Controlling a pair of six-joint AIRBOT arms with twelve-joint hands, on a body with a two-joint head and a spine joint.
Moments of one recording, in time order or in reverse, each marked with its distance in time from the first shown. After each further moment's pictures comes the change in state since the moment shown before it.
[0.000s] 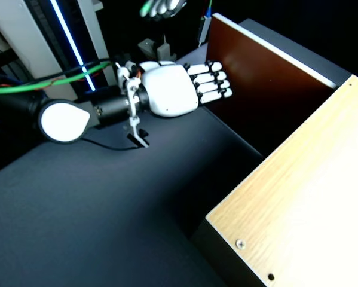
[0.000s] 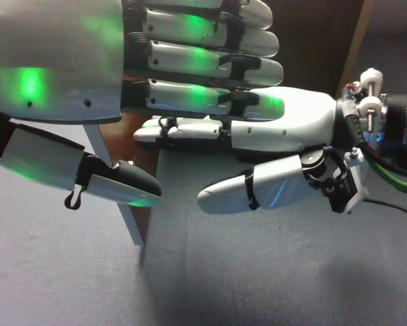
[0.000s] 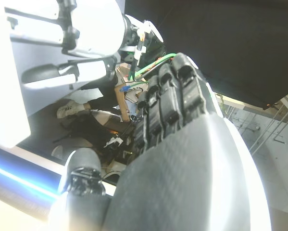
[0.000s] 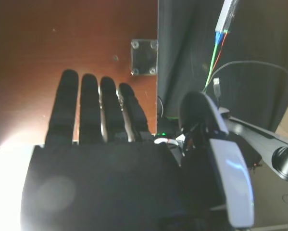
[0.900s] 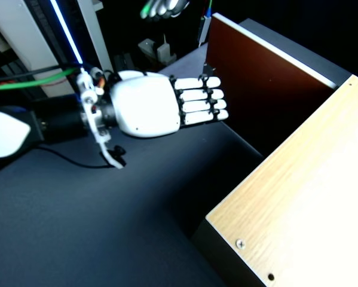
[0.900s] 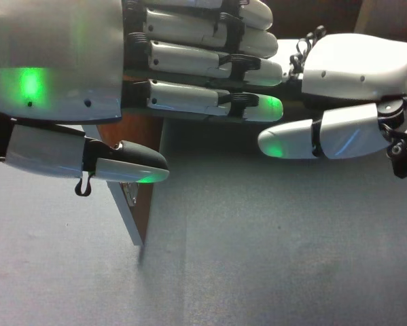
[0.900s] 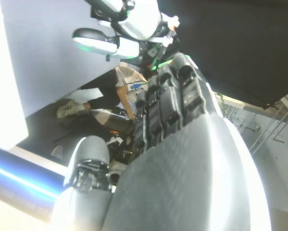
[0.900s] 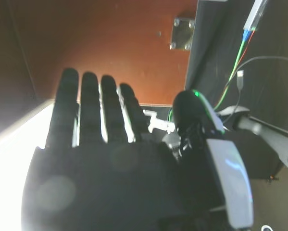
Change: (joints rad) left arm 0.000 0.000 0.000 0.000 -0.001 0.000; right arm 0.047 0.198 -0.085 0.031 -0.016 0.000
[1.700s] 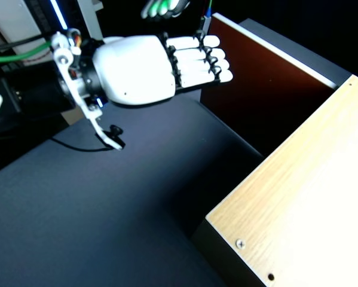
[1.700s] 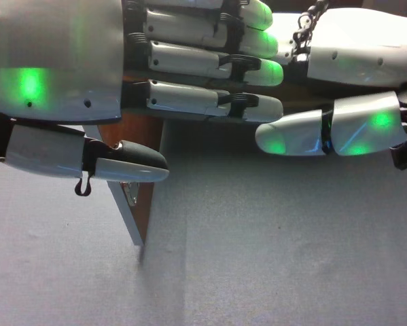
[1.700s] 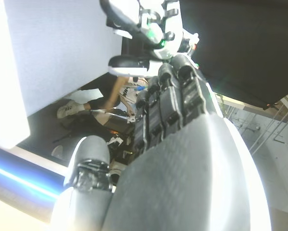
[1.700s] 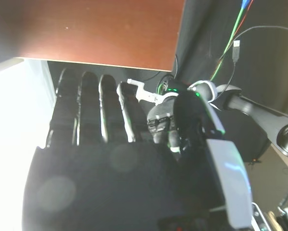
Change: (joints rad) left arm 0.000 0.000 0.000 0.000 0.000 0.000; right arm 0.064 0.071 -0.098 -0.042 0.055 0.001
